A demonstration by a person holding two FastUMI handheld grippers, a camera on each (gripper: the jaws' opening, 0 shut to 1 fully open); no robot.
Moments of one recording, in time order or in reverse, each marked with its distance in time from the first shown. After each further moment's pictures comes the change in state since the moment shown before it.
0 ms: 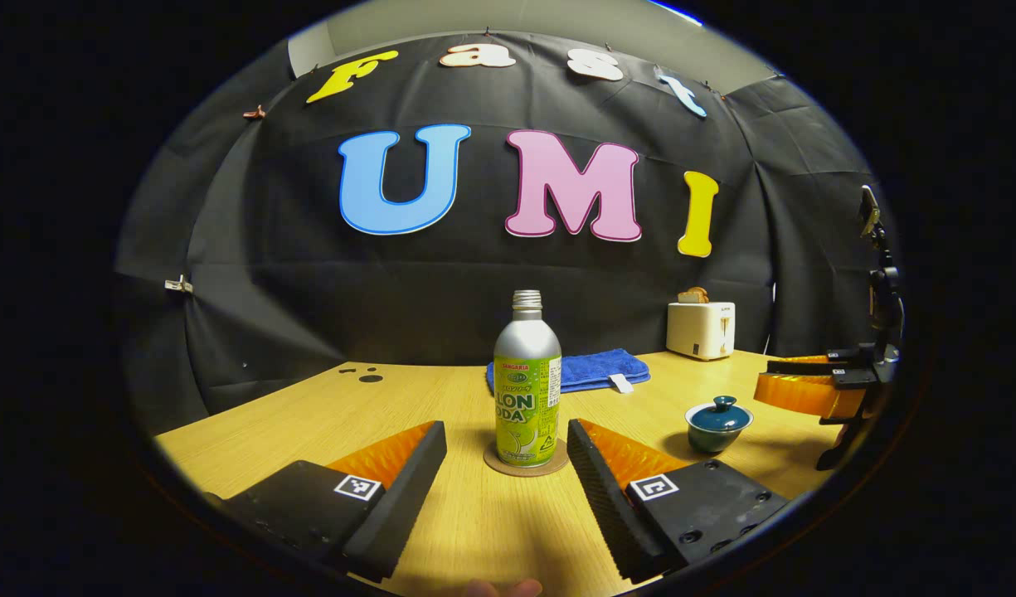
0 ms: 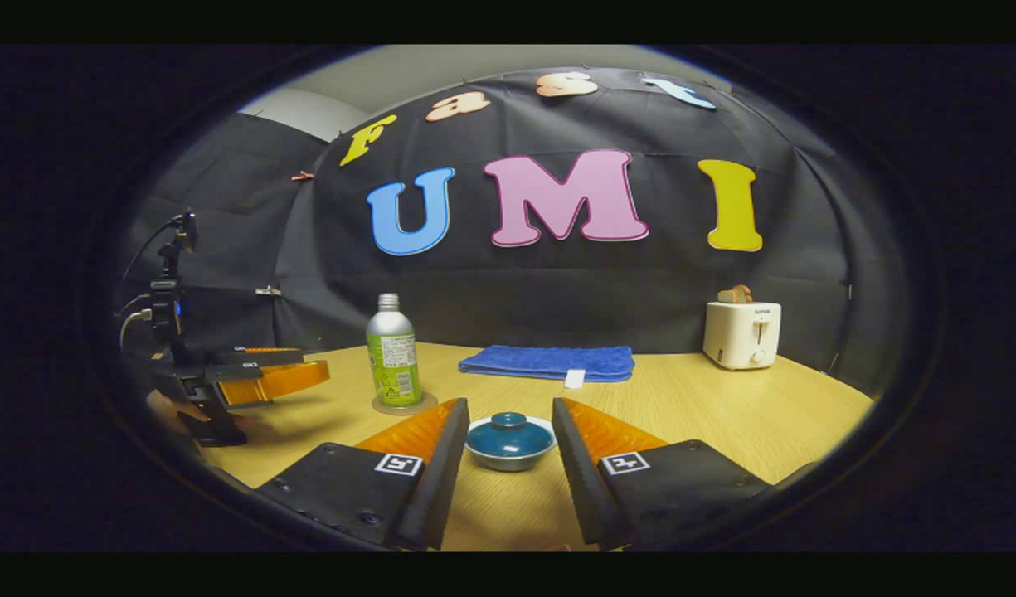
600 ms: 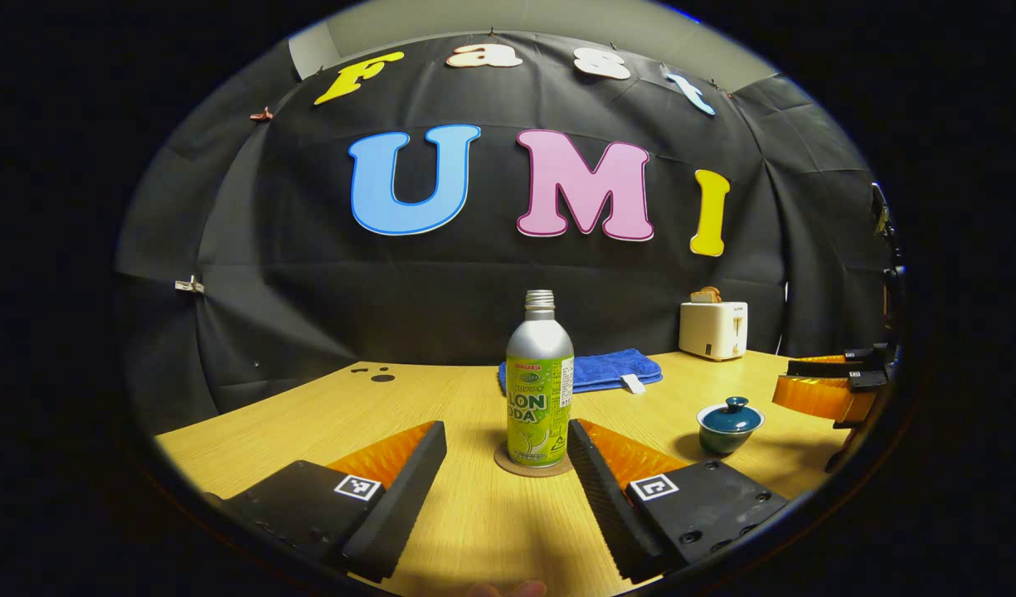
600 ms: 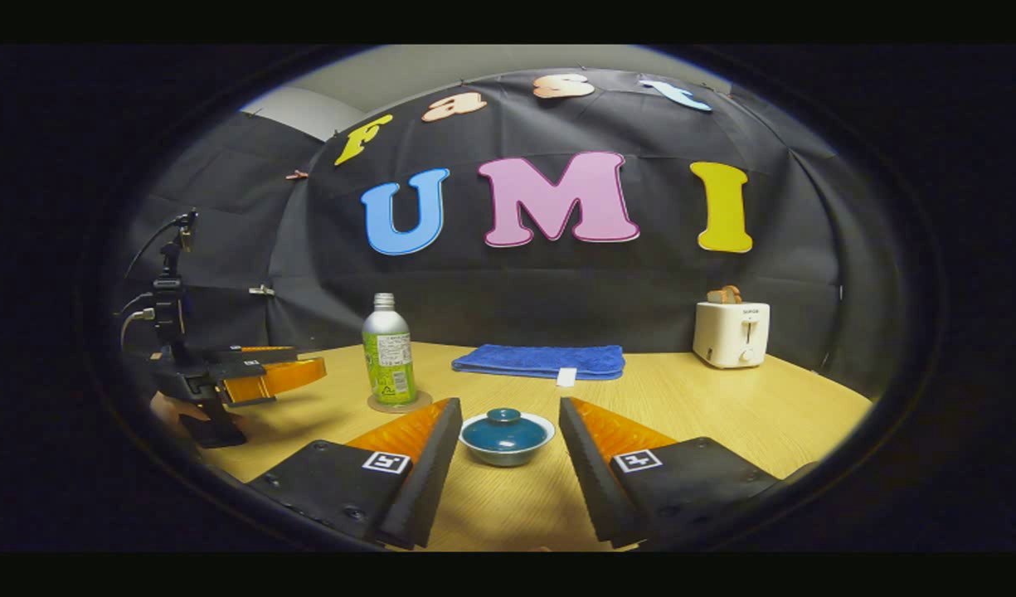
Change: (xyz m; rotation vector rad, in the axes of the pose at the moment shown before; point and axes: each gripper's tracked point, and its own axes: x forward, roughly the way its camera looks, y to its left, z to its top) left arm -0.002 0.003 -0.001 -0.001 0.001 0.041; right arm -0.004 -0.002 0.001 0.000 0.001 -0.028
